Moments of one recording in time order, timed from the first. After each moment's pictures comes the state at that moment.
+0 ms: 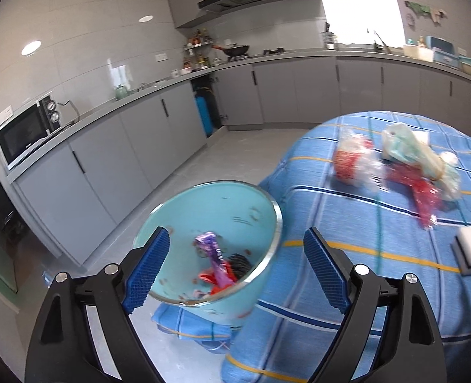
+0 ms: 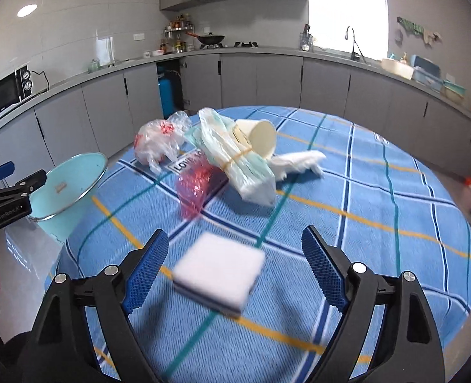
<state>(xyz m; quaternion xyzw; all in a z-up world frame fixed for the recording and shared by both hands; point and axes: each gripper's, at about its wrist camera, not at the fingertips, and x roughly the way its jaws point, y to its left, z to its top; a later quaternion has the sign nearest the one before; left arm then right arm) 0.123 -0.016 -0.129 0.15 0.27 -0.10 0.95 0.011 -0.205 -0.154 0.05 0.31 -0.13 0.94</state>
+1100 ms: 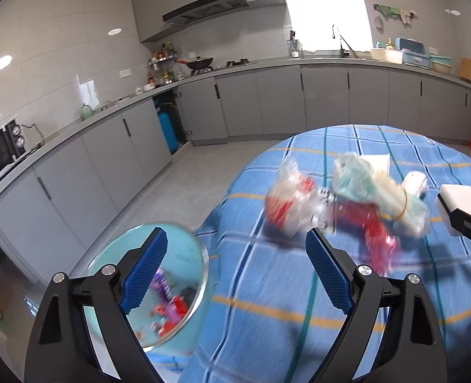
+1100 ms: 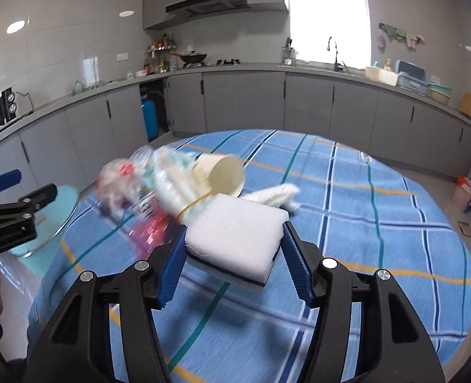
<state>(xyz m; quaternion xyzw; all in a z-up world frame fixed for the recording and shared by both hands) 0.151 -0.097 -0.115 0.15 0.25 -0.18 0.94 0.044 -0.251 -0.138 0.07 0.26 -0.16 0.95</state>
